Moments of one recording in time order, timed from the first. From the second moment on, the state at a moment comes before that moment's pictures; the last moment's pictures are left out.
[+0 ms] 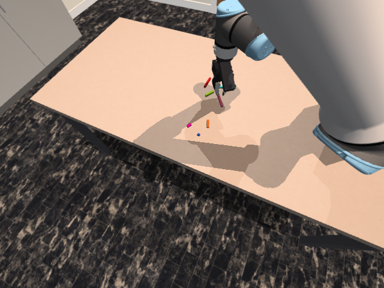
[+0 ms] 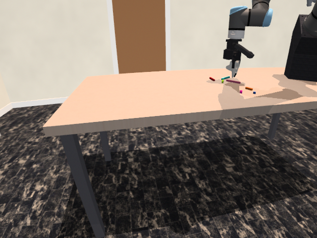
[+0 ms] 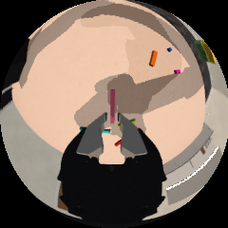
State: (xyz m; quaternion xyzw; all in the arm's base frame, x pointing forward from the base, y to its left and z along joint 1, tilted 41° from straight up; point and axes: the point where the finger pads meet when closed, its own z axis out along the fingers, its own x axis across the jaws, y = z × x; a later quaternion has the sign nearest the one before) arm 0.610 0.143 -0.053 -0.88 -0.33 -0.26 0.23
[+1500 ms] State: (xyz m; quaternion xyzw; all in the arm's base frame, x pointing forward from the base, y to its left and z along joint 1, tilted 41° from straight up) arm 0.614 0.150 -0.062 -0.88 -0.33 -0.26 0.23
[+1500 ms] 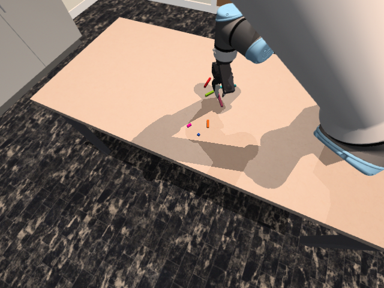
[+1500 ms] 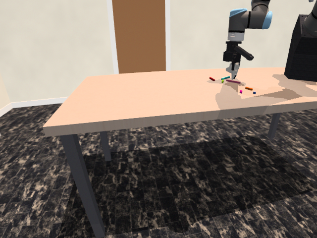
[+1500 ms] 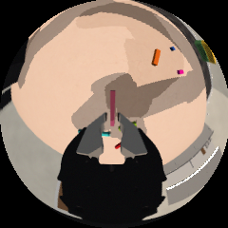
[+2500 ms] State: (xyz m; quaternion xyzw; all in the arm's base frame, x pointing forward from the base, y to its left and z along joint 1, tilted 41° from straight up) arm 0.617 0.156 -0.070 -0.88 -0.33 -0.26 0.23
